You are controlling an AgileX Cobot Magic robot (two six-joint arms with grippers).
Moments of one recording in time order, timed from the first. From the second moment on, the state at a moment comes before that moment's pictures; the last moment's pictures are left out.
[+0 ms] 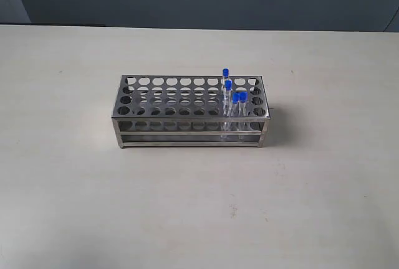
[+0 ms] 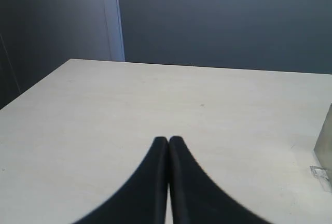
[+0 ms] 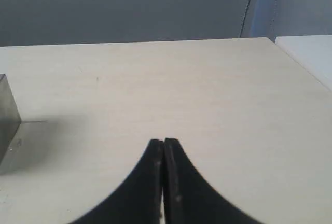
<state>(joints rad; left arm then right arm) 0.08 0.00 0.00 0.34 0.24 -0.35 -0.12 0.03 0.00 0.00 0.32 0.00</state>
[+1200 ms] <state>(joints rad) 0.08 0.00 0.00 0.34 0.24 -0.35 -0.06 0.99 -1.25 -0.12 0.10 0.10</state>
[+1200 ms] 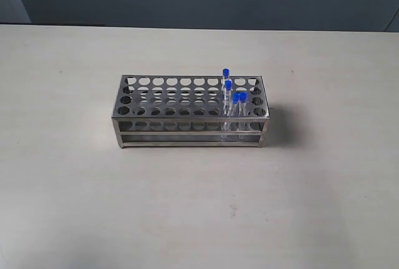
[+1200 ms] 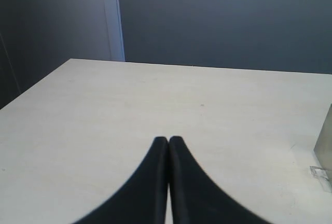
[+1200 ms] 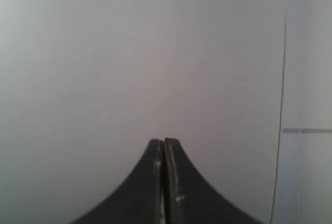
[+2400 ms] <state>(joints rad) 0.08 0.00 0.00 0.34 0.24 -0.35 0.30 1.70 -0.50 -0.48 -0.75 0.12</state>
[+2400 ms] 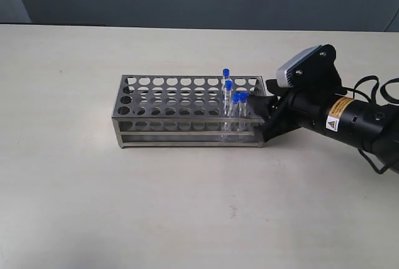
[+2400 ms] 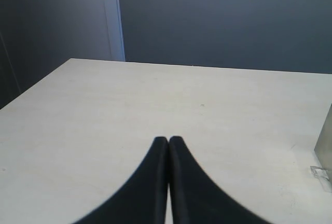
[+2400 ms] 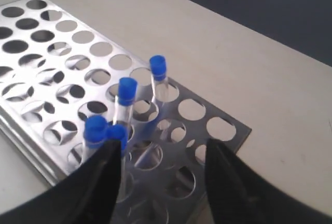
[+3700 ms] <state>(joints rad) 0.08 0.00 0.00 0.34 0.24 -0.35 0.28 1.87 -0.56 -0.58 -0.95 0.24</state>
